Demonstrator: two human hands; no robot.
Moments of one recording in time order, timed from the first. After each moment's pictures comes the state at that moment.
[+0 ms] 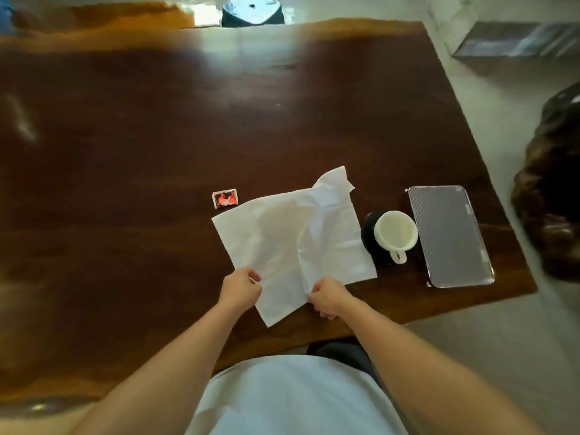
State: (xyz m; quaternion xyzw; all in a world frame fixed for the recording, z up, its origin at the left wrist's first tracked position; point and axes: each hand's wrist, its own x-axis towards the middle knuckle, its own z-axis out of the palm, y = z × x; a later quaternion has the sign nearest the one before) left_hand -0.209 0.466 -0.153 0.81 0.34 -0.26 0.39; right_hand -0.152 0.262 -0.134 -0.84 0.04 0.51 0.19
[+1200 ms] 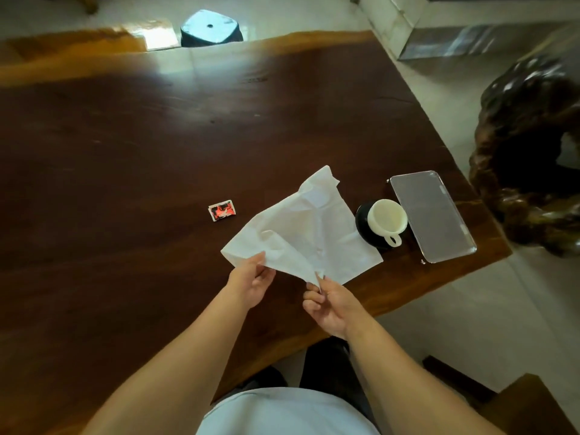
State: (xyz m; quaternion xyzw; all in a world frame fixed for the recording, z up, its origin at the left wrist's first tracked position) left_hand -0.184 0.484 -0.110 0.26 0.52 -0.17 0.80; right_hand -0.216 0.302 -0.092 -0.31 0.38 0.33 0.81
